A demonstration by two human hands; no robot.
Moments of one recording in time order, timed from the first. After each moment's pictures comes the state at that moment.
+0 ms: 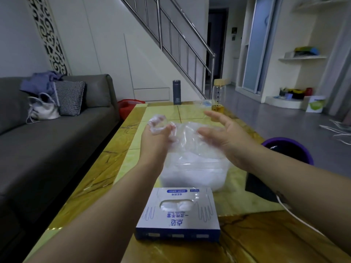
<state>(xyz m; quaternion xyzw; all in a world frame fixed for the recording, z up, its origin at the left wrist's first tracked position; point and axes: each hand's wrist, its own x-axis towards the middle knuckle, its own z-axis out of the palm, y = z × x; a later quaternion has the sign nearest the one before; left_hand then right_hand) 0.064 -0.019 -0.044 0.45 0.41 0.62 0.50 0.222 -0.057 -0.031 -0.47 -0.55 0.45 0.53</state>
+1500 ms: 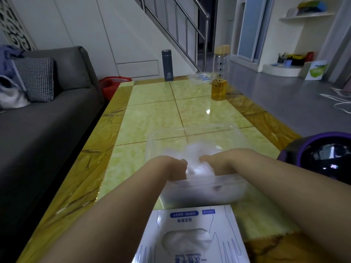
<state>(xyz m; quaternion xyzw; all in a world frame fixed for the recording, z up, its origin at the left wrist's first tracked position) 0.085 0.114 -0.122 0.81 0.50 -0.25 0.20 0.237 0.103 -0.134 -0.64 -0.70 0.22 -0.22</state>
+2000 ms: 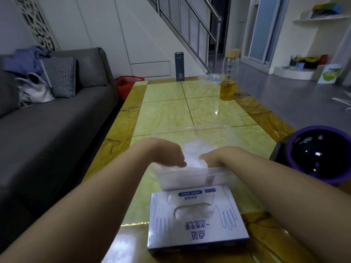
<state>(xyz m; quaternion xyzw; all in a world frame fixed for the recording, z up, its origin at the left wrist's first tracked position) 0.033 0.054 -0.059 0.83 0.48 -0.23 0.15 0.191 0.062 -0.111 -0.63 -0.70 0.22 -0.25</state>
